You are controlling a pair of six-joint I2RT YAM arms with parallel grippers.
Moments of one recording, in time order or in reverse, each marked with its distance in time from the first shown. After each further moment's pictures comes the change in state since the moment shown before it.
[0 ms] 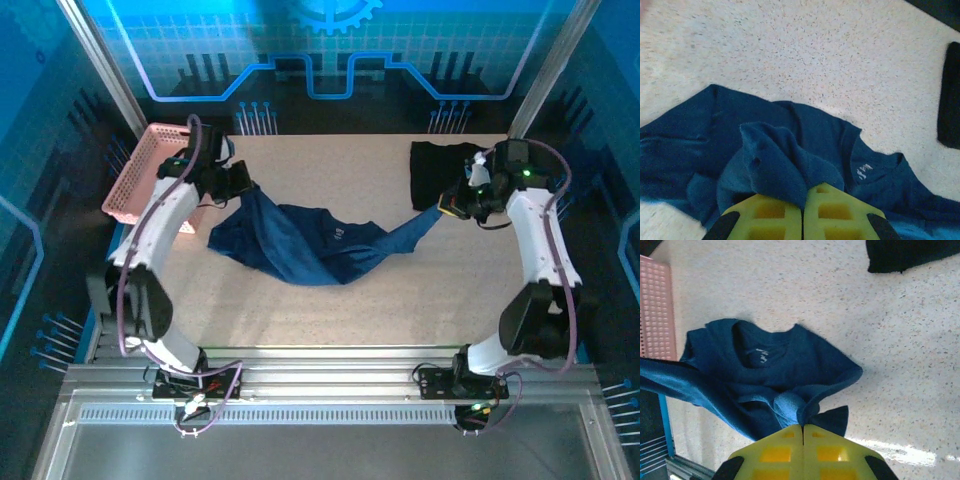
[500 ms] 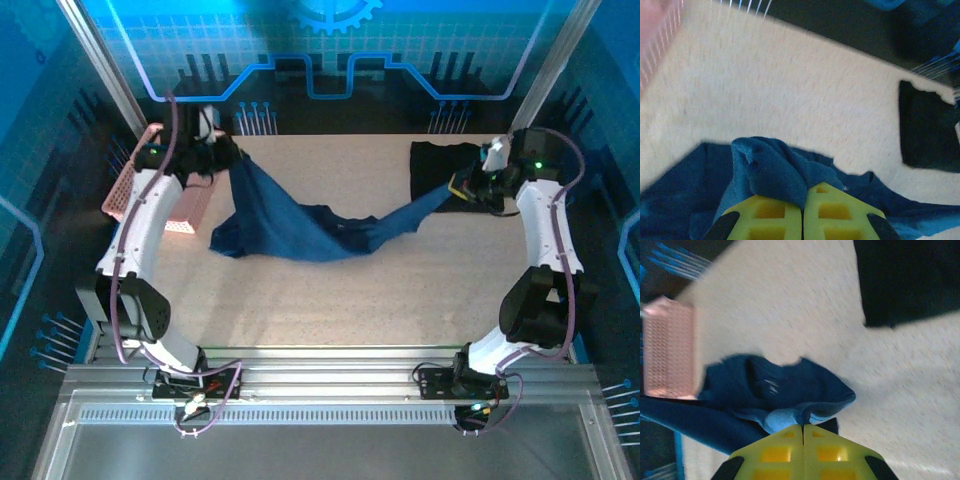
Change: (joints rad) left arm 0.064 -0.039 0.220 -0.002 0.055 0.077; right arm -0.091 0.047 0.095 0.151 -0.093 0.065
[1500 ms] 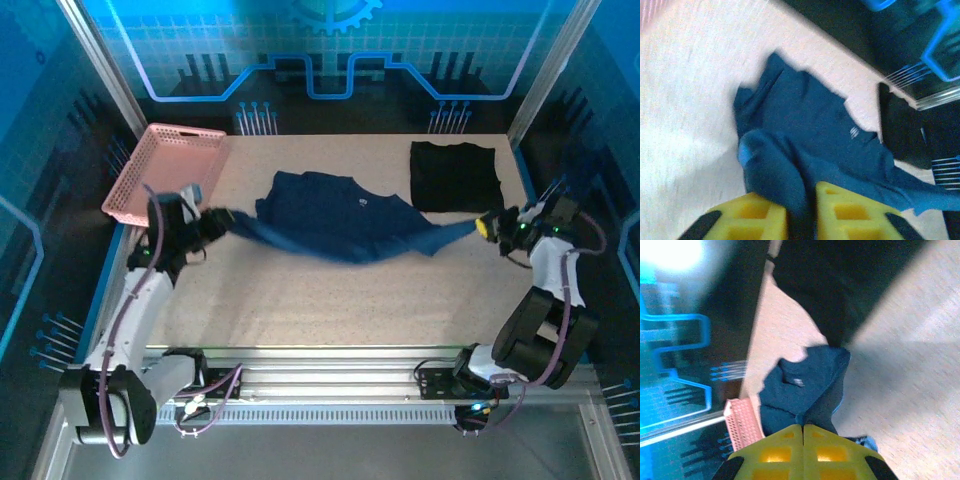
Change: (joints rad) left arm 0.089 -0.582 -1.003 0.432 0.108 -0.219; right arm -0.304 -0.209 -0.628 0.377 -0.126 0.440
